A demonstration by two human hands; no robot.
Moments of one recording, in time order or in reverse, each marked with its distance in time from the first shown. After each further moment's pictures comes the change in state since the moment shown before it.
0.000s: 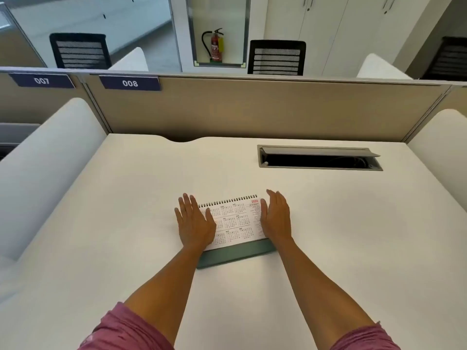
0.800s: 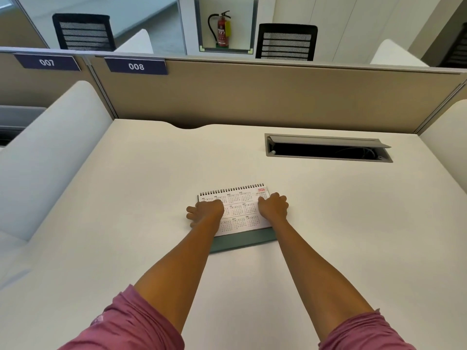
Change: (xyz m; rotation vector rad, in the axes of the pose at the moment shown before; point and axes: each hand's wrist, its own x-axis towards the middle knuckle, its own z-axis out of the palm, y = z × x) left_hand 0.011 0.032 -0.015 -0.414 -0.291 -0.732; right_hand 0.015 -0.031 0.015 -0.017 -0.283 0.560
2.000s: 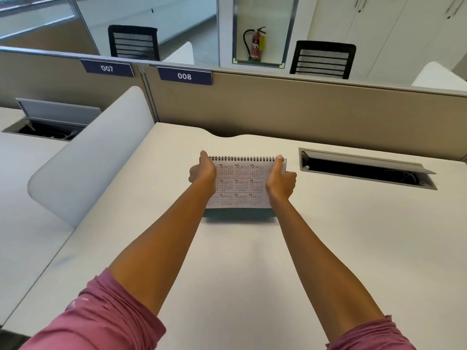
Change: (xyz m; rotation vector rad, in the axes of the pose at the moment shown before) left_hand 0.020 0.048 -0.149 -0.760 -0.044 0.058; right_hand -0.032 -0.136 0.014 0.710 0.171 -0.016
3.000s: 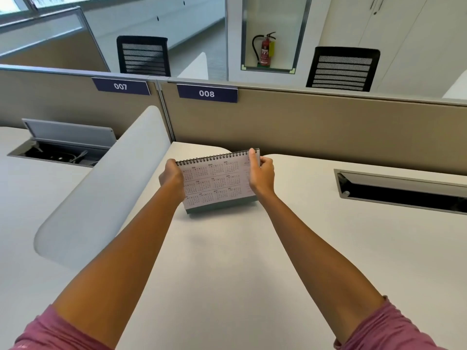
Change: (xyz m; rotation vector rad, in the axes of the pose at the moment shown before) left_hand 0.151 0.096 -0.090 -0.107 0.072 0.003; right_hand 0.016 -0.060 0.180 0.052 -0.313 -0.330
